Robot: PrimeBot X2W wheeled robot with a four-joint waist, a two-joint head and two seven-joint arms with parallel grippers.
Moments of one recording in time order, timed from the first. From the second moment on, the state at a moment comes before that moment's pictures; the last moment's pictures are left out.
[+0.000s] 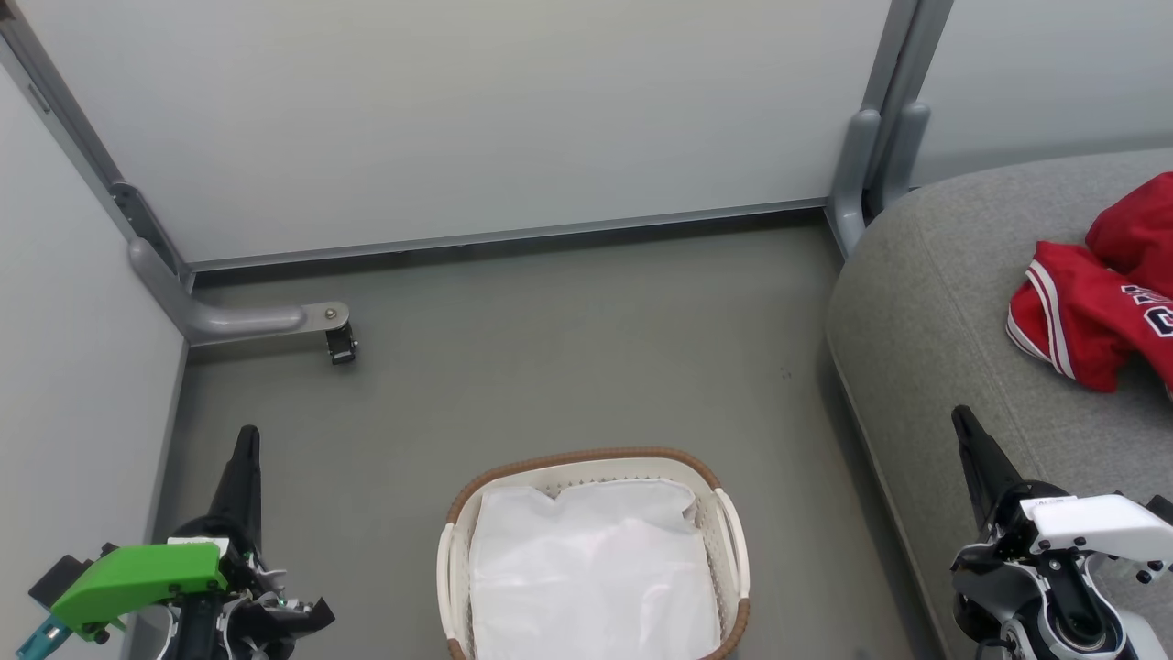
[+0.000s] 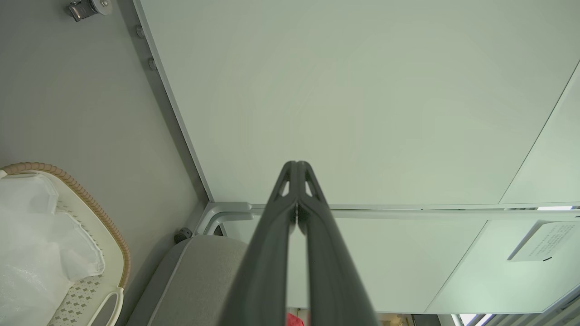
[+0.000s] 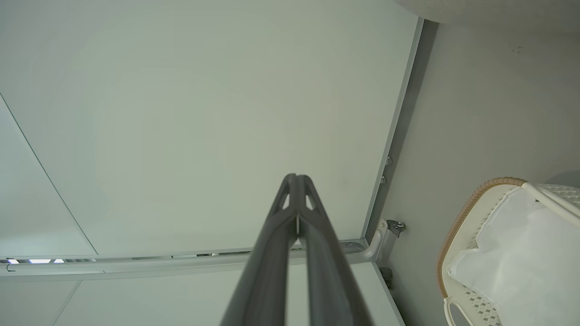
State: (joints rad) left arm -0.10 0.05 0.11 0.25 -1.61 -0.13 0.11; right arm -0.11 -0.05 -0.11 0.24 1.61 0.13 0.11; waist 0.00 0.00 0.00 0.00
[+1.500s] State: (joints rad) left arm -0.10 0.05 0.11 0.25 -1.61 -0.13 0.11; right arm -0.11 -0.05 -0.11 0.24 1.61 0.13 0.11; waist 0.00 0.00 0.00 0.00
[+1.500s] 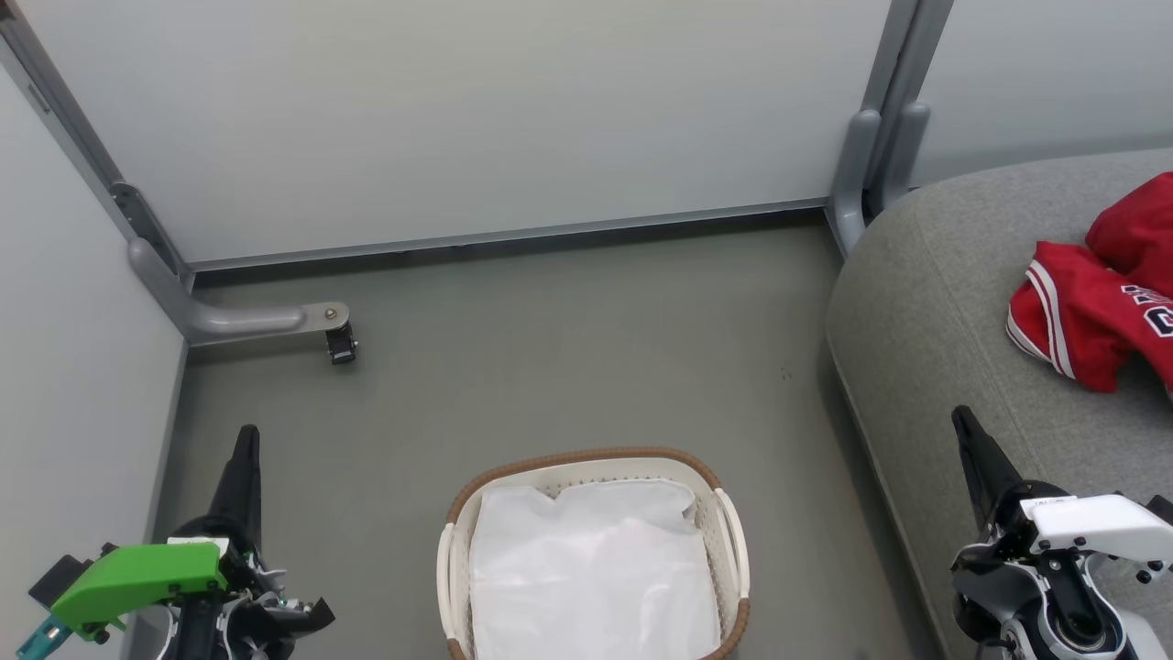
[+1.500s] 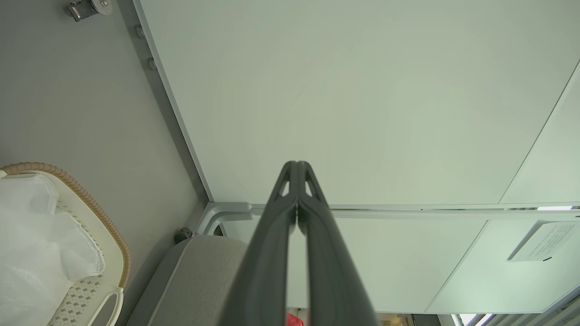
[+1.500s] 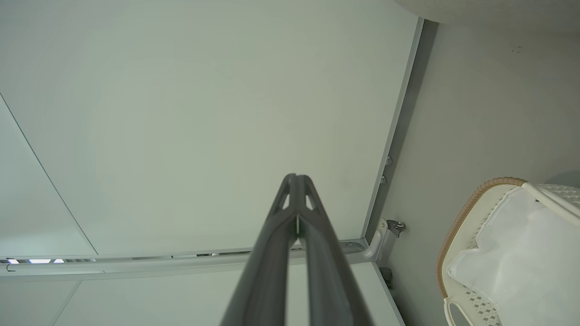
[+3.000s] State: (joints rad) left arm -0.10 0.05 0.11 0.25 -1.61 -0.13 0.11; right arm -0.11 -0.05 -0.11 0.24 1.61 0.13 0.11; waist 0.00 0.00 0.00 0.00
